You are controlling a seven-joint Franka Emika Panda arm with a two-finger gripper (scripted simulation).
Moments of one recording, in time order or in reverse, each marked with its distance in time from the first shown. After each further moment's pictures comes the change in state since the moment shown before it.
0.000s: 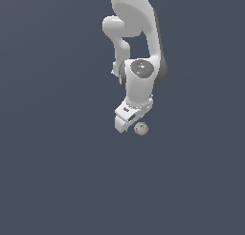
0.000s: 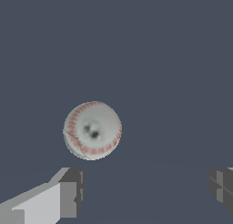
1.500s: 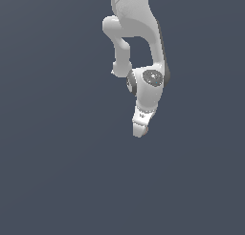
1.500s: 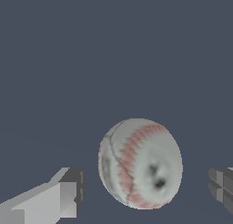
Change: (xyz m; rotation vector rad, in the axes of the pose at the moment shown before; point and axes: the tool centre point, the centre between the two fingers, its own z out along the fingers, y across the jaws) arm 0.017 -0.049 0.044 0.013 0.010 -0.417
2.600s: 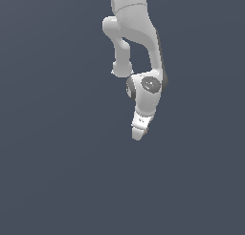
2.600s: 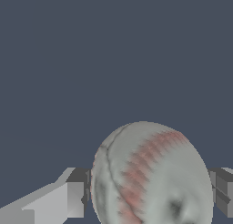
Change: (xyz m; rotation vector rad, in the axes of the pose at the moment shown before) arm -0.001 0.001 0.028 0.001 -0.001 -0.003
